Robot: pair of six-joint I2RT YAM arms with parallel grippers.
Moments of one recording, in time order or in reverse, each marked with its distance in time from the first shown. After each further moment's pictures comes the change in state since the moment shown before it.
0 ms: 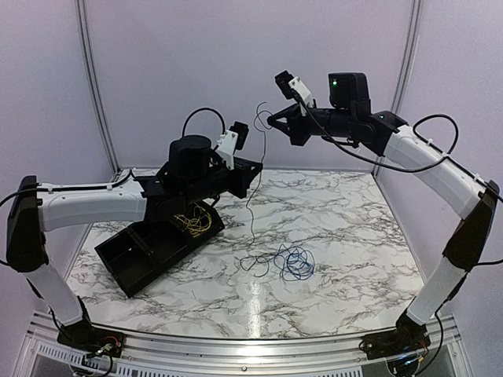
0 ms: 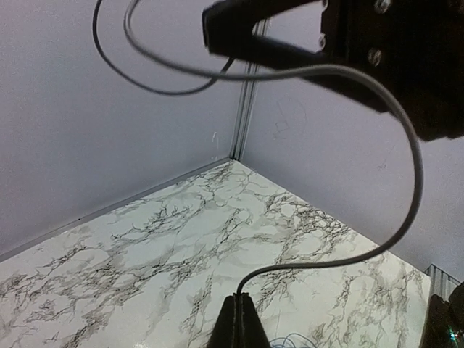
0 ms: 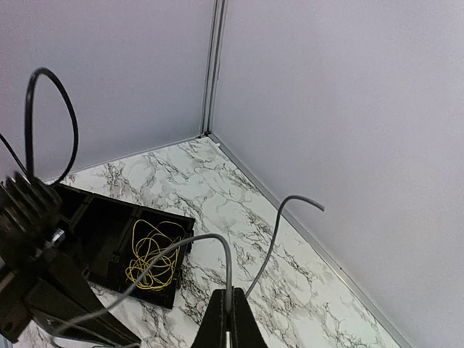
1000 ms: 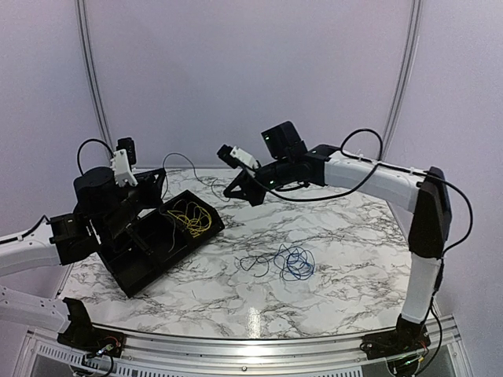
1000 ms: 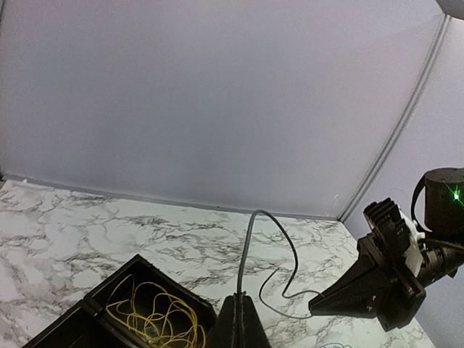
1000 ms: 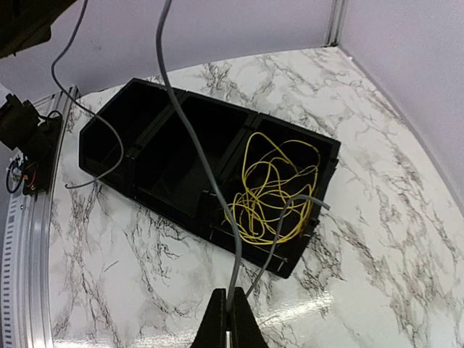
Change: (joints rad) left arm 0.054 -0.674 -0.544 -0.047 -0.442 -0.222; right arm 0.143 0.226 -0.088 -0.037 -0.158 -0.050
